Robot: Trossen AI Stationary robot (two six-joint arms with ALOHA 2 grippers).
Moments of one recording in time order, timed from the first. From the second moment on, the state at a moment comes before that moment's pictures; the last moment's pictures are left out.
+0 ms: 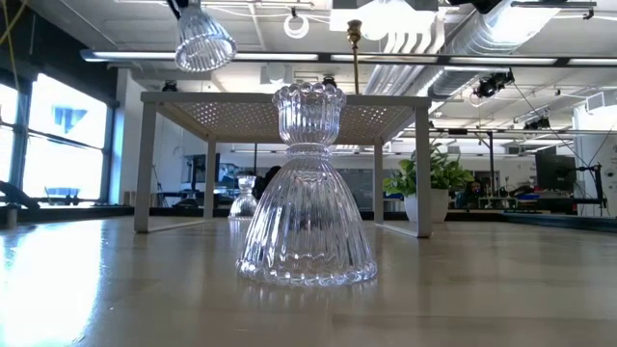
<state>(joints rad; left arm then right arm) -0.10 1.55 1.80 -1.57 -0.08 -0.43 0.38 1.05 1.05 -0.66 0.28 0.21</state>
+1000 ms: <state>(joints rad) 0.21 1.56 1.80 -1.57 -0.04 -0.22 0.38 1.05 1.05 -0.66 0.28 0.21</state>
